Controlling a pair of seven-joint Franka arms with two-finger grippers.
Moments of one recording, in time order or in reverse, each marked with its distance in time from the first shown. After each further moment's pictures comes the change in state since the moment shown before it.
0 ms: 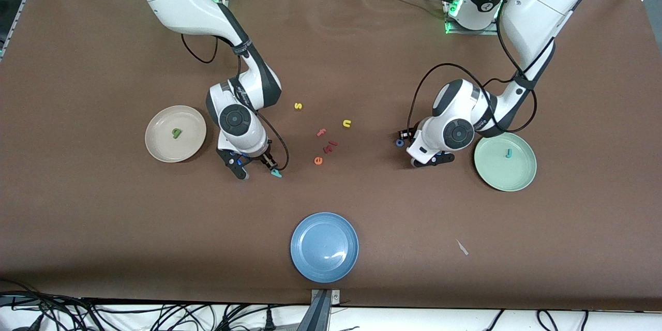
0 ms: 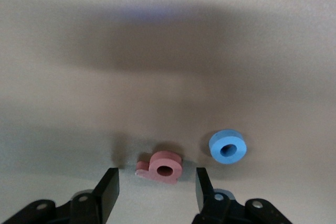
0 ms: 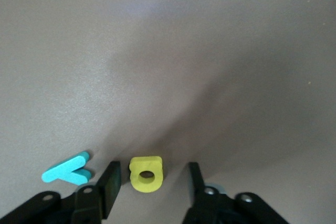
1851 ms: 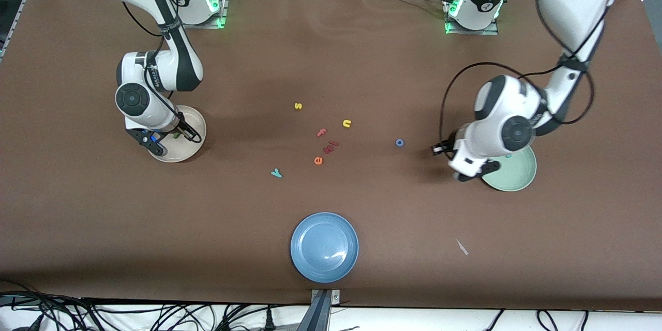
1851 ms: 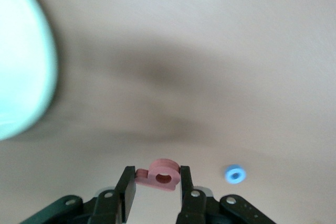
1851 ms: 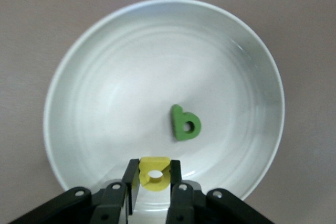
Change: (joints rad) left arm 0.168 -0.163 0.003 0.066 -0.025 -0.128 0.024; right arm -0.010 -0.342 -0.331 -0.508 -0.003 -0.029 -0.533
